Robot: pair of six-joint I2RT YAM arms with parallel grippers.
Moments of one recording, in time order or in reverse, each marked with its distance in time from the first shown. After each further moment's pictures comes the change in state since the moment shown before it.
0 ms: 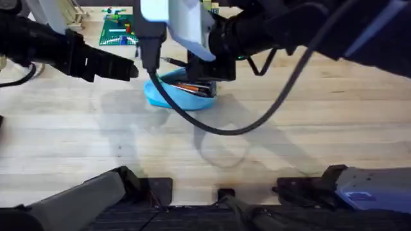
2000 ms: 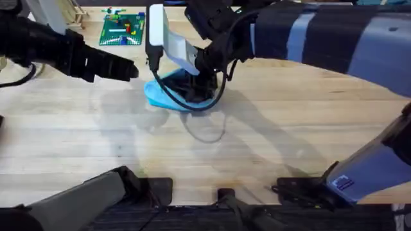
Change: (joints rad) left arm 0.000 0.000 0.000 -0.004 0.000 0.000; right arm -0.079 0.349 0.000 0.093 -0.155 0.001
